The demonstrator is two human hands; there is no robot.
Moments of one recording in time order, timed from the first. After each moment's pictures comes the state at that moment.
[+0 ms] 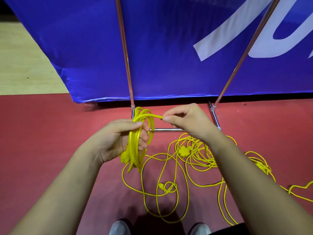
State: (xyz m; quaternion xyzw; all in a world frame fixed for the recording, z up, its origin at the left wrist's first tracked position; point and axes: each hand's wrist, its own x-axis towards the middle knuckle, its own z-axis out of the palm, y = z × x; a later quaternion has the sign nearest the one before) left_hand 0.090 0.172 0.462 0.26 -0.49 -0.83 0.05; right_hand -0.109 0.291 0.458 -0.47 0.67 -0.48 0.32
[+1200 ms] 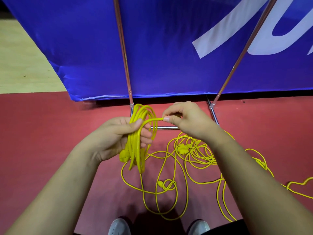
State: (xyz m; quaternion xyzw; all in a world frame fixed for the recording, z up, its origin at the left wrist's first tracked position) left_hand 0.090 0.176 0.461 0.24 -0.51 -0.83 0.03; right_hand -0.112 0.291 0.459 -0.56 0.73 -0.33 0.21
